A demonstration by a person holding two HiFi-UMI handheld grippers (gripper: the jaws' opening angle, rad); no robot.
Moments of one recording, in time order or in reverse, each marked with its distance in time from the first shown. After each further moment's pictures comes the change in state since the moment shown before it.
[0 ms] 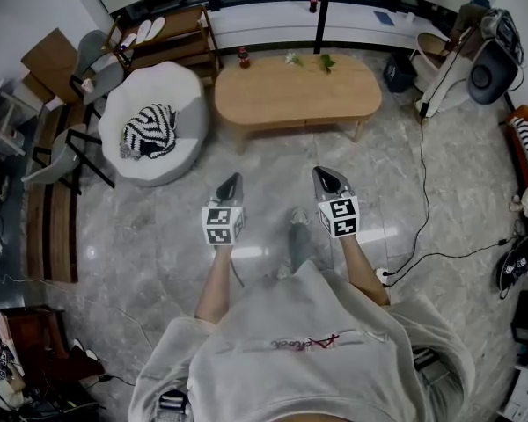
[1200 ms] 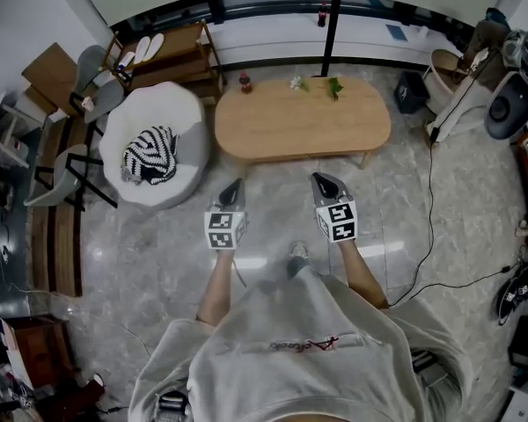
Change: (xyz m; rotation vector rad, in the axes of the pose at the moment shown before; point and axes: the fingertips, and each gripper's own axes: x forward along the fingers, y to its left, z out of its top) left arm 0.182 0.049 0.067 0.002 0.029 0.023; right arm 0.155 -0.124 0.046 0.020 0.006 0.051
